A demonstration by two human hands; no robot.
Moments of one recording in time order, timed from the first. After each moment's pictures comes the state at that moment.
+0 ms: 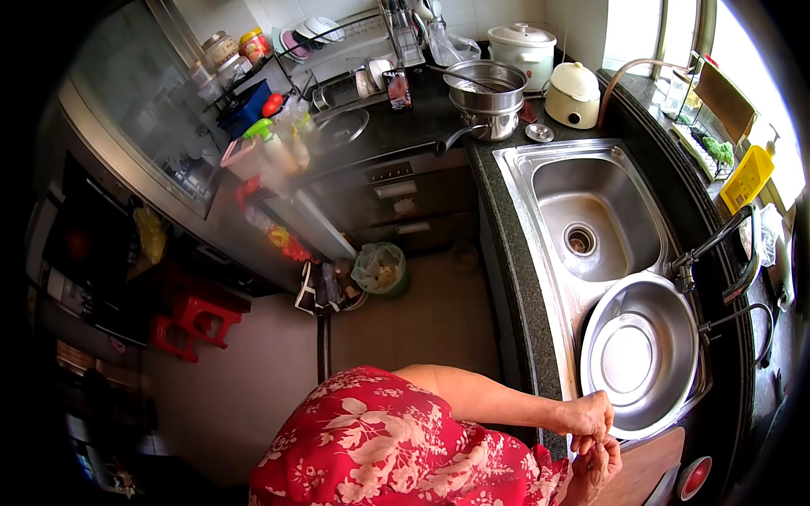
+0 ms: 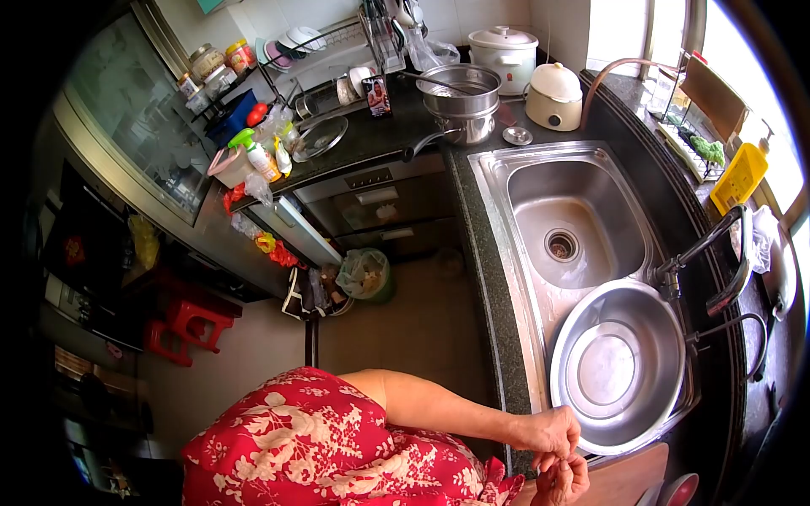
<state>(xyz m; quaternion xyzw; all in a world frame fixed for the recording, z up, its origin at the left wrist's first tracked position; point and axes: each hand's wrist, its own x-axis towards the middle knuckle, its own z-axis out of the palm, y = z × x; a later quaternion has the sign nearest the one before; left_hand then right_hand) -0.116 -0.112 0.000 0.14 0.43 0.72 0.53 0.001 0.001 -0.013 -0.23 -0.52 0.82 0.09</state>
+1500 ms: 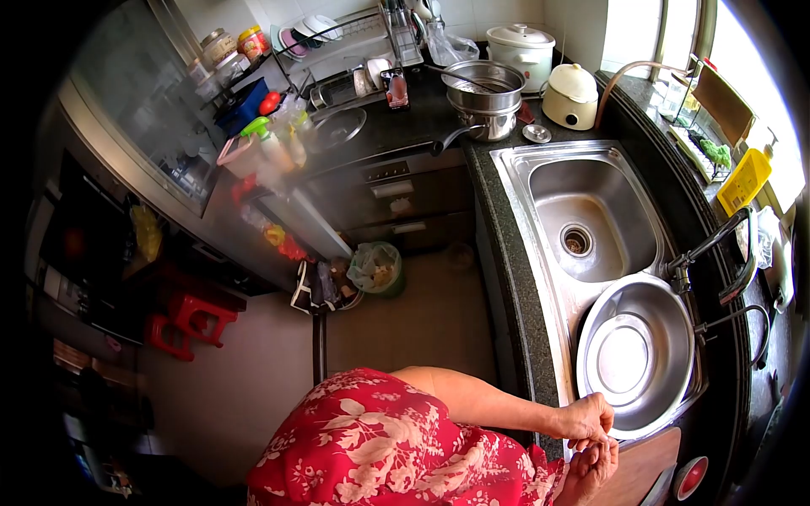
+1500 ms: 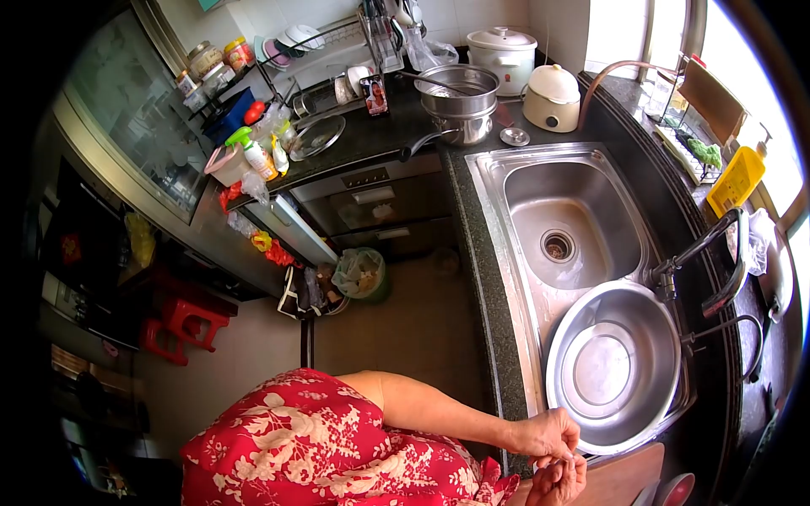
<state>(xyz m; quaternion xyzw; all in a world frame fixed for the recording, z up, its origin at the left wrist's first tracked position) -0.109 -0.106 0.003 0.15 0.46 0.74 0.47 0.000 -0.007 0.003 -0.23 -0.45 0.86 0.10</state>
